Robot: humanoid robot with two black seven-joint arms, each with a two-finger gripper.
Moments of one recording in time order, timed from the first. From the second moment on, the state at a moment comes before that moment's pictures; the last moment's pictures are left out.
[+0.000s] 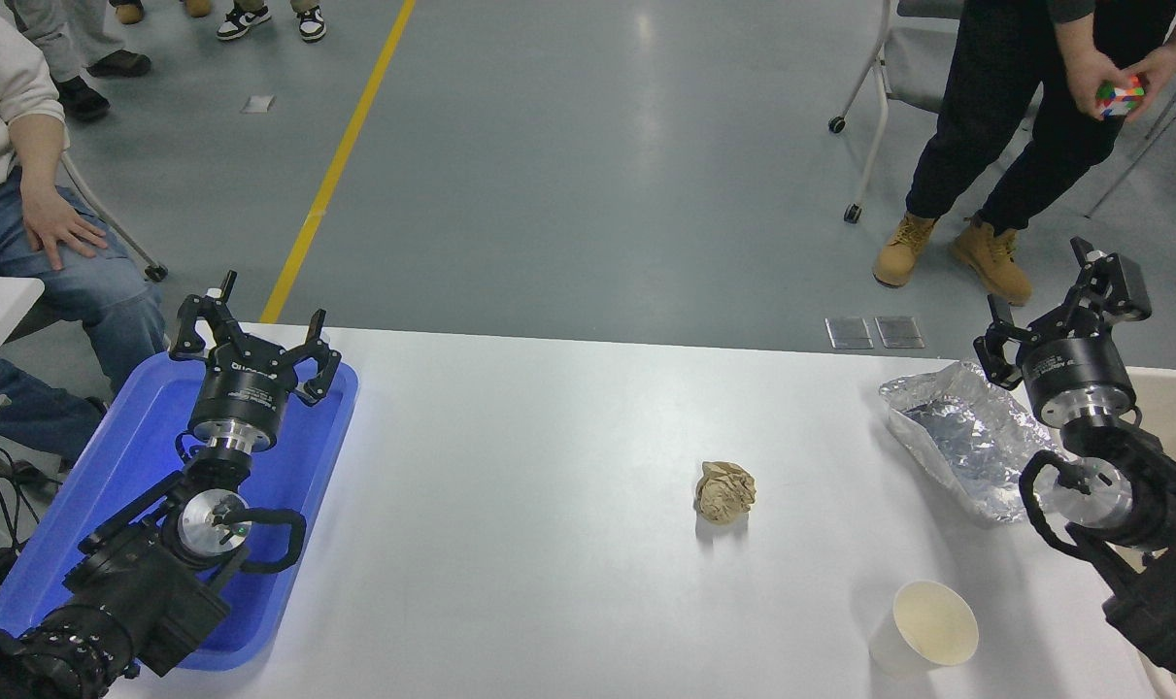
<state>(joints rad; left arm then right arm) -0.61 0.18 -0.87 -0.41 -0.09 -0.58 -0.50 0.47 -0.43 0.97 0.79 -0.19 0.06 0.45</state>
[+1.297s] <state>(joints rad) -0.61 0.18 -0.87 -0.41 -0.09 -0.58 -0.50 0.47 -0.43 0.97 0.79 -0.19 0.06 0.45</state>
